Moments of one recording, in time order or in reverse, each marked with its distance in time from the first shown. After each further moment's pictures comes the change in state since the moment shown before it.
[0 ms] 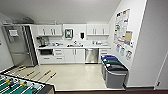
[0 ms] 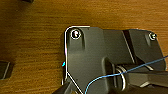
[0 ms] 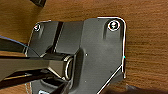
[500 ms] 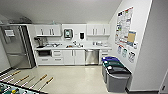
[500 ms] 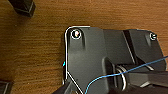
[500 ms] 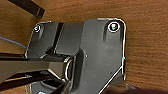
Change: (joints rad) left arm 0.001 -0.002 0.000 -0.001 0.001 0.000; right arm 0.006 0.000 0.000 0.001 0.003 0.000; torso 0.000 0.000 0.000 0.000
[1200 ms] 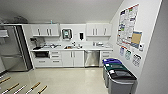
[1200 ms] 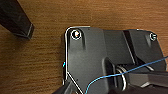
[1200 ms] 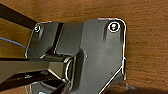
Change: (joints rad) left arm -0.001 0.000 0.000 -0.001 -0.002 0.000; right arm 0.000 0.004 -0.005 0.001 -0.001 0.000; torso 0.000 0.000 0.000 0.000
